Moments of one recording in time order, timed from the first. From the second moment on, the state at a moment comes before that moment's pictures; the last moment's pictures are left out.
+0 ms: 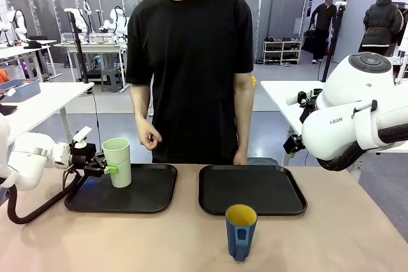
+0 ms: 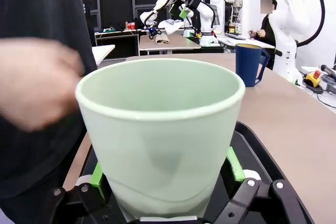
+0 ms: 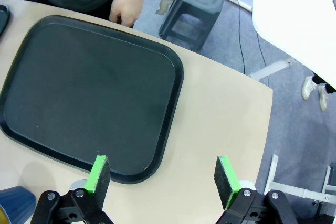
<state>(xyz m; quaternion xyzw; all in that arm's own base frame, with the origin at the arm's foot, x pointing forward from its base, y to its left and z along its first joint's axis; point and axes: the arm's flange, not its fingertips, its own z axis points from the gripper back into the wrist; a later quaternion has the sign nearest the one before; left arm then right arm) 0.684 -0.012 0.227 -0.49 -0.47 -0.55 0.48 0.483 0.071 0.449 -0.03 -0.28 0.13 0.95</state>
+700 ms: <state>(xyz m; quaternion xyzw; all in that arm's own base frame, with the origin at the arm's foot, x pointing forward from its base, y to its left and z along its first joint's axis) 0.678 0.029 0.225 -0.48 -0.48 -0.54 0.50 0.483 0.071 0.449 -0.03 -0.28 0.13 0.95</state>
